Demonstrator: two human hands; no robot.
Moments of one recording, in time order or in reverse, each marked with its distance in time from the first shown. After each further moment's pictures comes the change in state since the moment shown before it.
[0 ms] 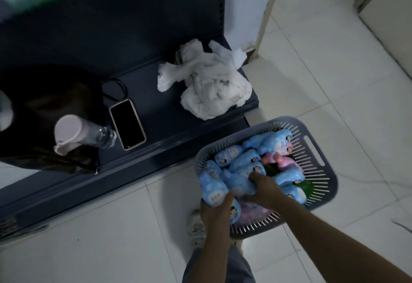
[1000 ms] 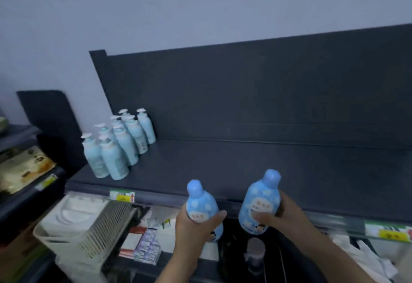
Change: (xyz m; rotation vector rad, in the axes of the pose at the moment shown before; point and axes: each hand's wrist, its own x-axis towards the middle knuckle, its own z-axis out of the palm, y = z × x) left_hand -0.195 0.293 -0.451 -0.376 0.140 0.916; right_hand -0.257 -0.505 -0.168 0.673 0.037 -0.862
